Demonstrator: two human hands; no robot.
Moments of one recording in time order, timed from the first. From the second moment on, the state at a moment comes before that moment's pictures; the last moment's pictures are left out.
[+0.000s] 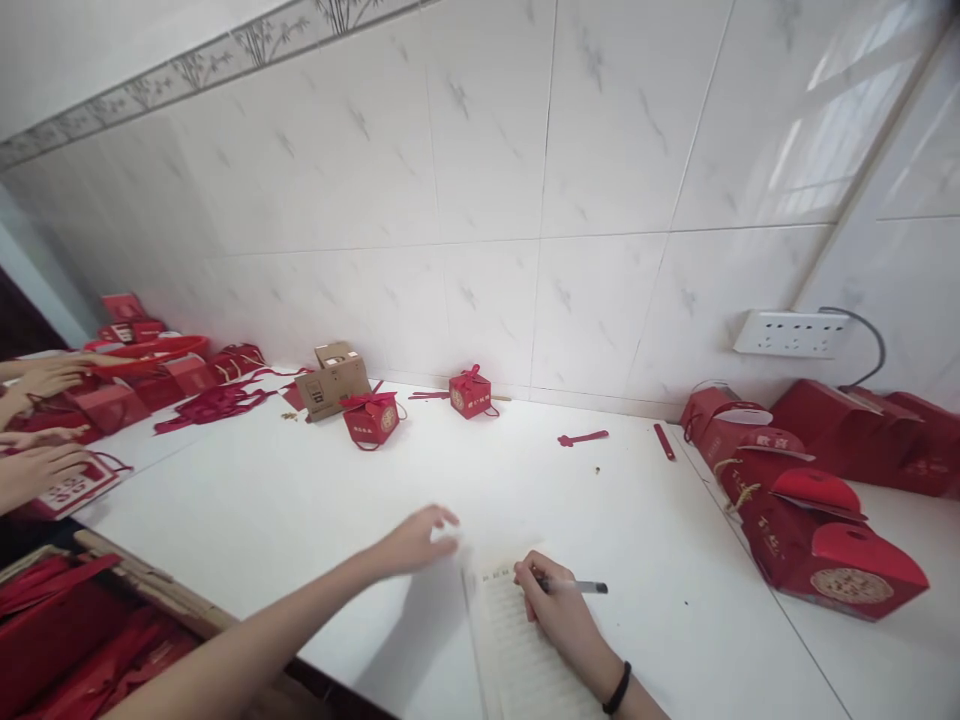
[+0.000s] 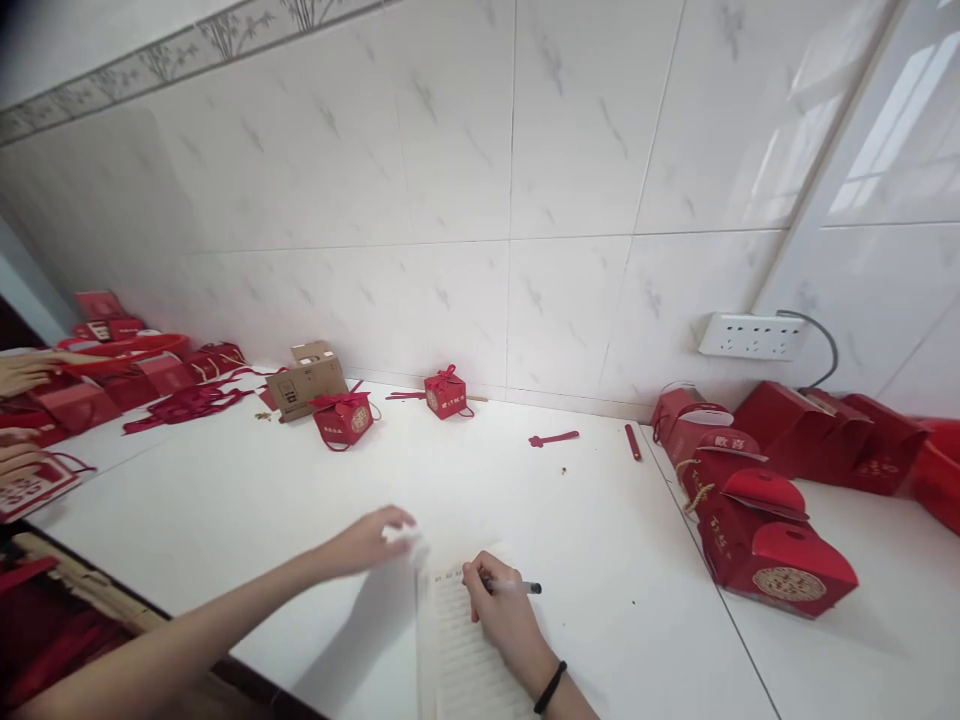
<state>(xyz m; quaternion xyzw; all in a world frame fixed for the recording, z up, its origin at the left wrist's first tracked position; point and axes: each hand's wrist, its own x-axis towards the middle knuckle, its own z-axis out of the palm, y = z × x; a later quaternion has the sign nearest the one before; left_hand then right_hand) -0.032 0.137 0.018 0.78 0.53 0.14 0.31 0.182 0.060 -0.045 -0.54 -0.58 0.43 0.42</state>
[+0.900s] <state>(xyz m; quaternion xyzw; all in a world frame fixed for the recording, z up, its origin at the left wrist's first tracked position) -0.098 0.253 0.047 0.64 0.67 0.26 0.26 0.226 0.093 -0.046 -0.60 -0.52 0.40 0.46</state>
